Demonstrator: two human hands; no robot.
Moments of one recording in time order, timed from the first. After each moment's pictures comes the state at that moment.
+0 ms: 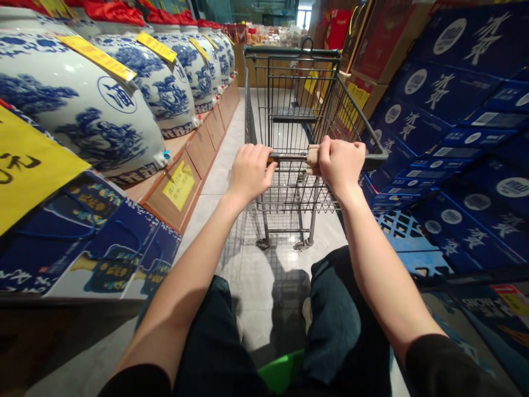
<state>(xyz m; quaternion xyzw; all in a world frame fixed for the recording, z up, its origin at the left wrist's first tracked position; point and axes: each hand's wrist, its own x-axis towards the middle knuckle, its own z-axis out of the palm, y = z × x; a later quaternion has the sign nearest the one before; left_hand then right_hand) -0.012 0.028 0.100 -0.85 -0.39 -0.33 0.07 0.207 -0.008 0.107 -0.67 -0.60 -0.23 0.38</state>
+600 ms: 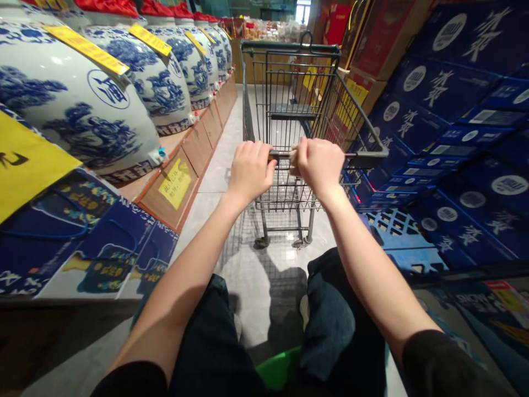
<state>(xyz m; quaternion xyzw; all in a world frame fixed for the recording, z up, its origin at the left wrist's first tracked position) -0.007 0.022 0.101 -0.85 -0.40 -0.33 0.08 0.170 -0.012 0.117 -0.69 -0.63 -0.18 0.32</state>
